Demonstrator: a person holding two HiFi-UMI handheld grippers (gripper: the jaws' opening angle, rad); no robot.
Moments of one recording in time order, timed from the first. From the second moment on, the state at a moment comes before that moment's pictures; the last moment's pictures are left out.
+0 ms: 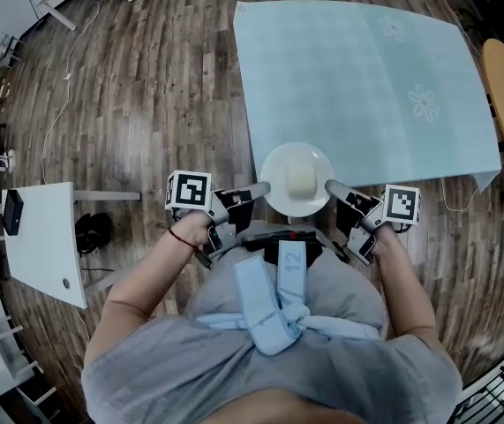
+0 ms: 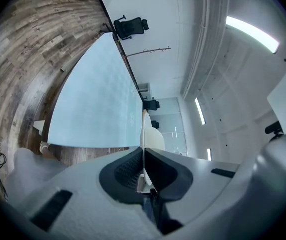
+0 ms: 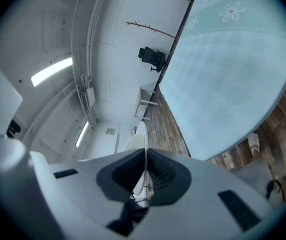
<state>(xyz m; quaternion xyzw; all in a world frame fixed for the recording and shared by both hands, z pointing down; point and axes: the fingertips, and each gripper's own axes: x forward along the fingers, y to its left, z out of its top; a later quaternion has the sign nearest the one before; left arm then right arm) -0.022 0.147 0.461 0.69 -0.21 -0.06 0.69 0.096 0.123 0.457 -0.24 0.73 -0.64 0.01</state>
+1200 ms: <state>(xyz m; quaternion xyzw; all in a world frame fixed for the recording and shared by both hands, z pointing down) -0.036 -0.078 0.486 0.67 -0.25 -0.08 0.69 0.084 -0.112 0.483 -0.25 0.73 -0.64 -0.04</state>
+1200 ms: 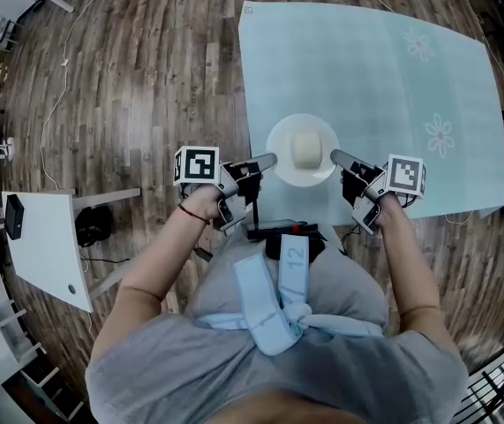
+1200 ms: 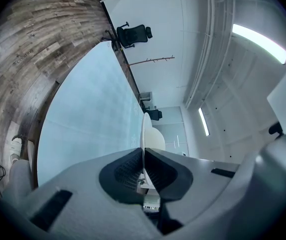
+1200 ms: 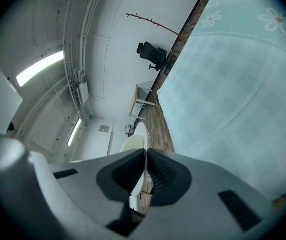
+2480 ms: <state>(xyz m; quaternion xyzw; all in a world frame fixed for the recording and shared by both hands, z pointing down) -0.062 -0.224 0.626 0.68 -0.29 -0.04 0.67 0.058 -0.248 0.623 -0.30 0.71 -0.63 -0.06</state>
